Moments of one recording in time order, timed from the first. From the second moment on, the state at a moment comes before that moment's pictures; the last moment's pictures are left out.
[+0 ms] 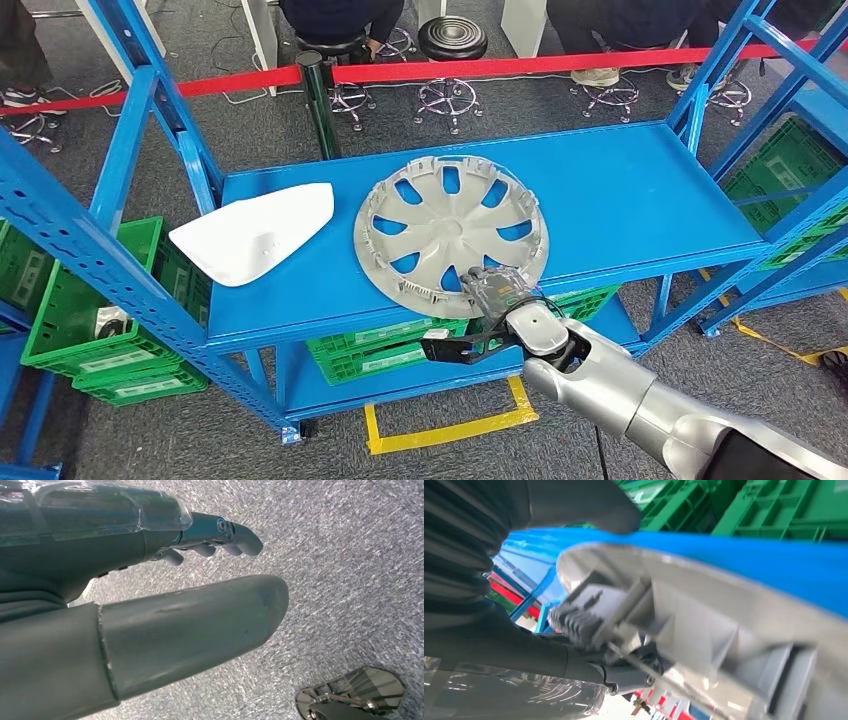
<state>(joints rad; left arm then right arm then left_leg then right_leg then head) -0.14 -0.09 0.90 -0.11 -1.57 -0.09 0.06 -0.59 -0.40 0.98 -1.04 0.92 0.05 0.47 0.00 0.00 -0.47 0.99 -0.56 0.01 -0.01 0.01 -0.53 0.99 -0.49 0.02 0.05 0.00</state>
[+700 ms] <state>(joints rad) -0.14 -0.09 0.90 -0.11 -1.57 -0.09 0.06 -0.60 -0.38 0.98 -1.01 0.92 0.04 0.47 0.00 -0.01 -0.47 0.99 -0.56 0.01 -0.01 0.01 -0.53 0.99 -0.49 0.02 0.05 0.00</state>
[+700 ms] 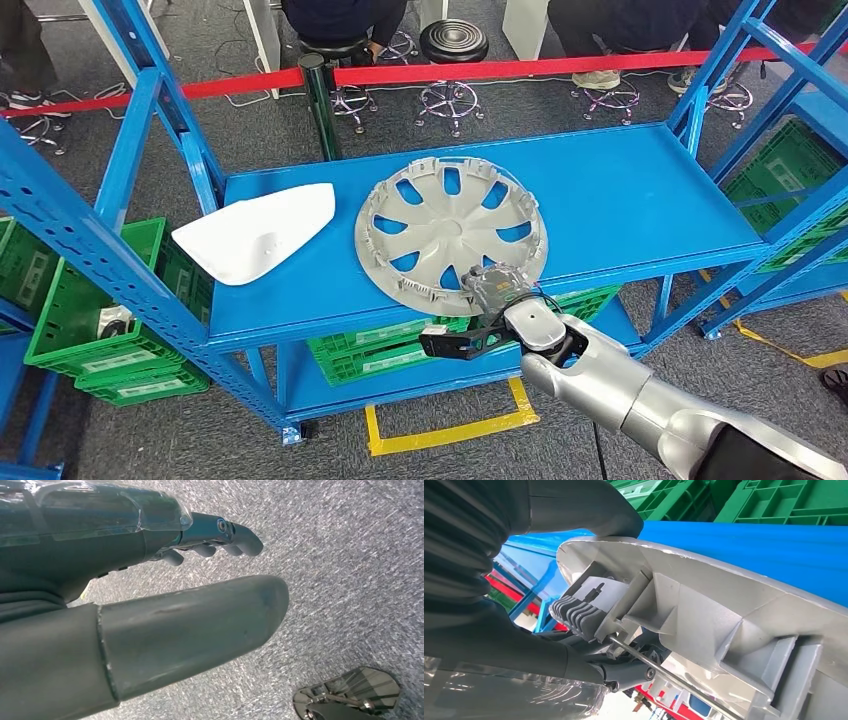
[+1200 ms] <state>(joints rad) -0.14 -0.09 0.90 -0.11 -1.57 -0.07 0.02 -0.60 -0.38 0.98 -1.01 0.93 0.05 0.47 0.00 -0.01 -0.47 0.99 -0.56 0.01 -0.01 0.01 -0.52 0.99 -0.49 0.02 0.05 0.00</state>
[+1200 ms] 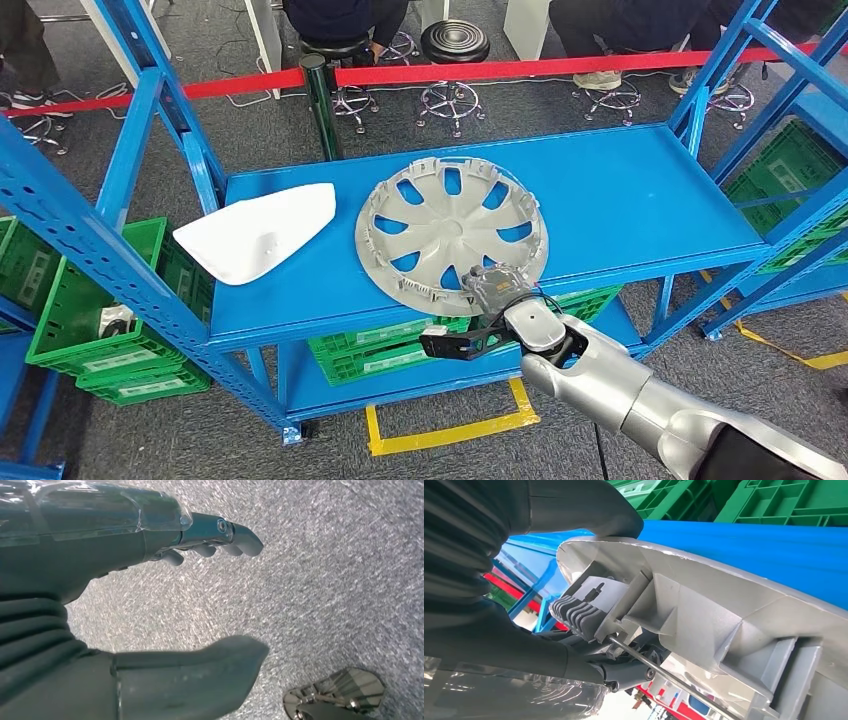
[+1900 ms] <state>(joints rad) -0.14 -0.09 0.90 -0.11 -1.55 -0.03 0.01 -0.55 -0.38 0.95 -1.03 0.97 -0.24 0.46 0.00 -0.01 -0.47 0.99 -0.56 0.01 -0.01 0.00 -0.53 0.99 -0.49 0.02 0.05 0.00</state>
